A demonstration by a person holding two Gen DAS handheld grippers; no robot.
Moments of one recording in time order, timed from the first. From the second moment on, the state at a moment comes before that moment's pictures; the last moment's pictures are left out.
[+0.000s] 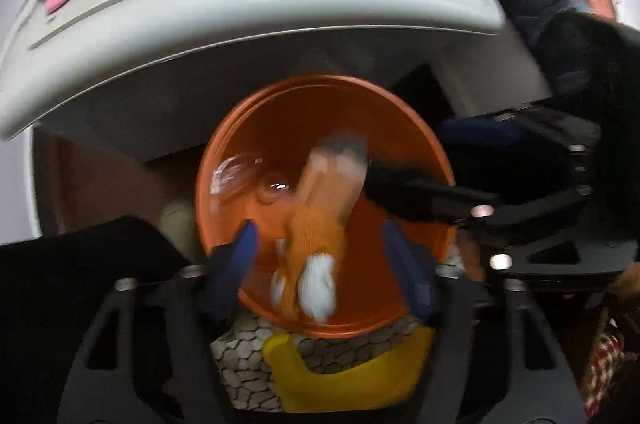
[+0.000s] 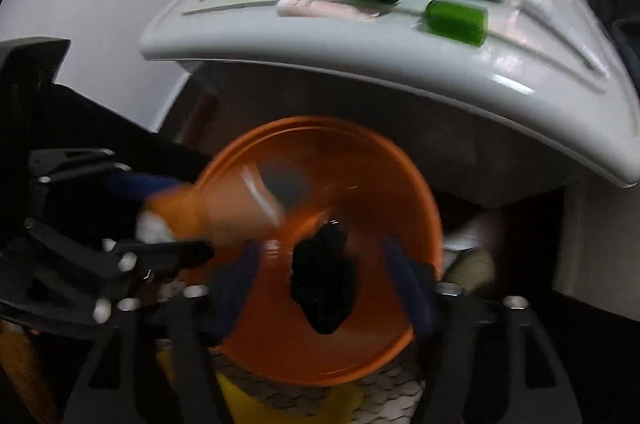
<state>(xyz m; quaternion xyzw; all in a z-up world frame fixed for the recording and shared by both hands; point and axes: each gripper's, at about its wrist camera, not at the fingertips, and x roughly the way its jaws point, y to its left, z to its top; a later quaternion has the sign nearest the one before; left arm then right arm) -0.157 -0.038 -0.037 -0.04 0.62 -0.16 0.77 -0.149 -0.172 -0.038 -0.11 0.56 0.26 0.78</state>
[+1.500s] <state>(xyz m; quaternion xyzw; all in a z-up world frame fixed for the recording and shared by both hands) 0.026 0.066 0.038 -0.02 0.48 -0.12 0.87 0.004 -0.183 0.077 0.00 0.38 0.23 0.90</state>
